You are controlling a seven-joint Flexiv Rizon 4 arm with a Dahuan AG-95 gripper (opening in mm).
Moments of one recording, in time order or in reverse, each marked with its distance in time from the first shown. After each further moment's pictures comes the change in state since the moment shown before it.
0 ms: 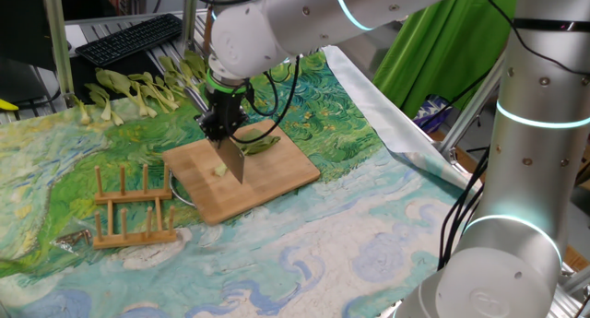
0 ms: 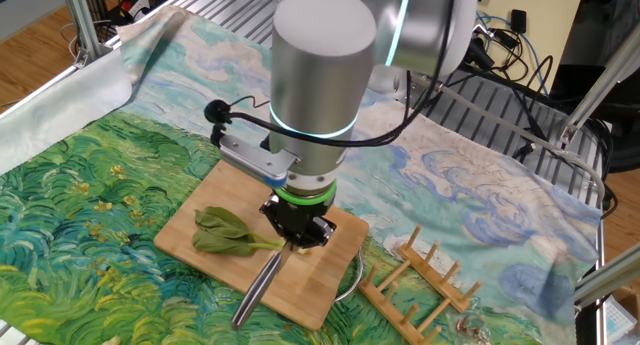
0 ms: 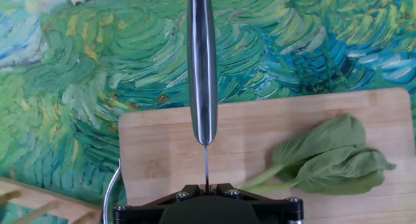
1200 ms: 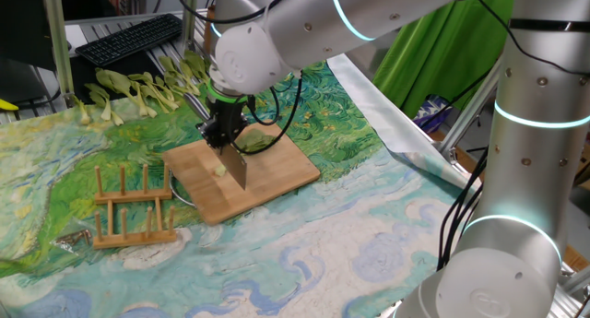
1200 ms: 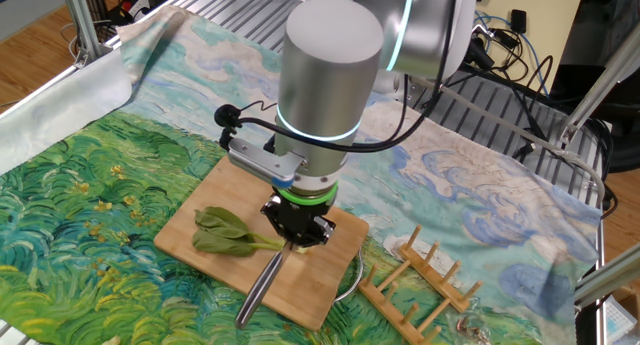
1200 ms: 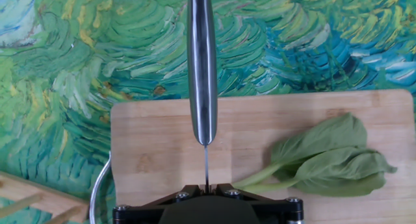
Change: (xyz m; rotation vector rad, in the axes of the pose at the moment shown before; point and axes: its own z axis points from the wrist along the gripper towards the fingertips) arm 0.008 -0.007 0.014 0.008 -0.012 -0.029
